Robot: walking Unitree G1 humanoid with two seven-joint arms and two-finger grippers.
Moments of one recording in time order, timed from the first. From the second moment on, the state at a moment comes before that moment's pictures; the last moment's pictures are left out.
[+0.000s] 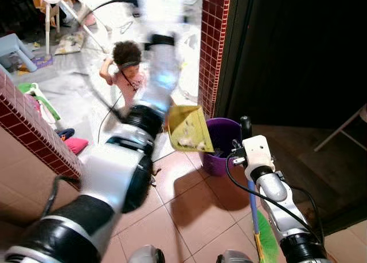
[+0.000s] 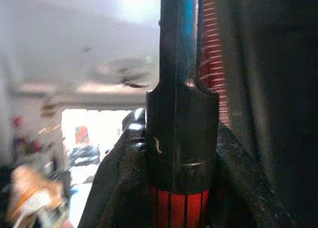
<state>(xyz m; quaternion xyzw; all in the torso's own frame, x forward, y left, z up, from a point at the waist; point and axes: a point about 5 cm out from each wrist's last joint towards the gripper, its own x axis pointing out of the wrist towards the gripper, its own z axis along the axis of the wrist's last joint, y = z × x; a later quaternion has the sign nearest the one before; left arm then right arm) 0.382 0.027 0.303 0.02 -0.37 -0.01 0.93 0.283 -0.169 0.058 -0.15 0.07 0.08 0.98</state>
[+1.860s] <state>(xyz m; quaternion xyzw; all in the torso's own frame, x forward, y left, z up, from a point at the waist) 0.347 -0.024 0.264 0.04 -0.40 -0.26 0.88 0.286 -0.172 0.062 -0.16 0.05 0.06 0.98</state>
